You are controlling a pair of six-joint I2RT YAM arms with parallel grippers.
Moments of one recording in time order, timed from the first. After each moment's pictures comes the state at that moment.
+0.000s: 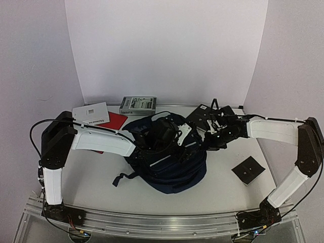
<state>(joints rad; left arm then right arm) -1.11 2.00 1.40 0.08 -0.04 -0.09 0.53 1.59 1.05 -0.48 -0.21 0.37</state>
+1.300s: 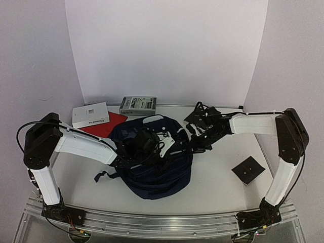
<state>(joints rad) -1.09 1.83 1.07 0.17 0.04 -0.04 0.56 1.82 1.21 -0.49 -0.44 0.30</state>
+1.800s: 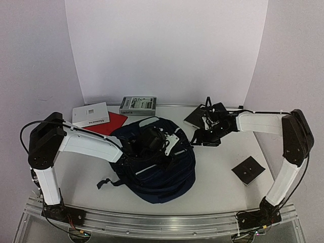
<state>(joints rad) -1.10 1.86 1.14 0.10 0.05 -0.16 0.52 1.81 1.22 -0.46 -0.24 0.36</state>
